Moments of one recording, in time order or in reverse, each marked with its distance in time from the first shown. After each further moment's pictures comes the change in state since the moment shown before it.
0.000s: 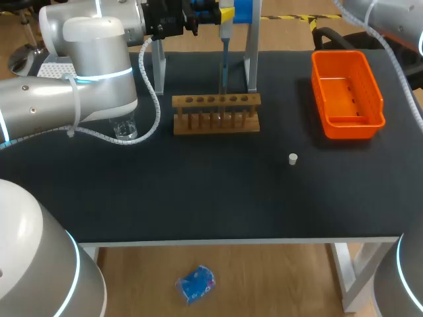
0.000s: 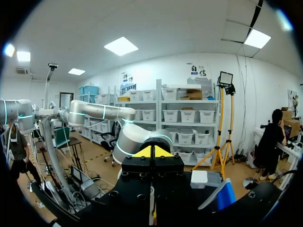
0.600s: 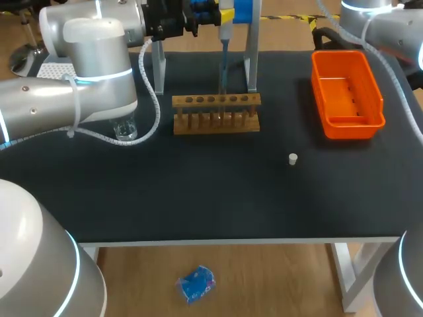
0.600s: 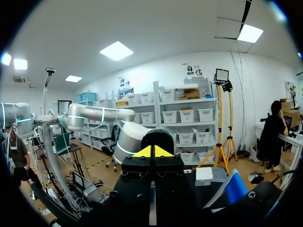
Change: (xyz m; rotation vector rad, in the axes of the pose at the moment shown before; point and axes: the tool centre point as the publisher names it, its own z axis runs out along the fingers) left arm 0.000 0.002 0.000 -0.002 0.000 -0.001; right arm 0.006 -0.025 0.005 -0.036 -0.013 0.061
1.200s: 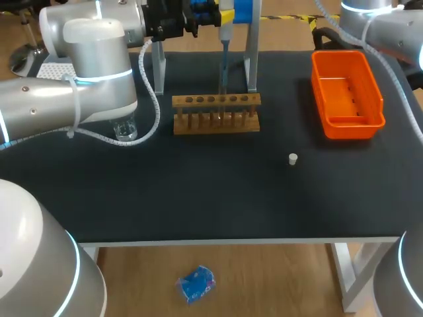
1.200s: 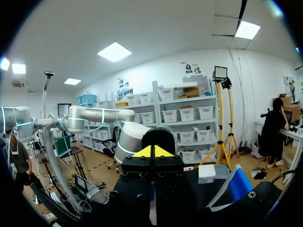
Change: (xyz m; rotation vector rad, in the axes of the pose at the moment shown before) left arm 0.001 0.002 0.000 -0.003 0.001 -0.001; right arm 0.001 -0.008 0.001 -0.003 -0.001 0.044
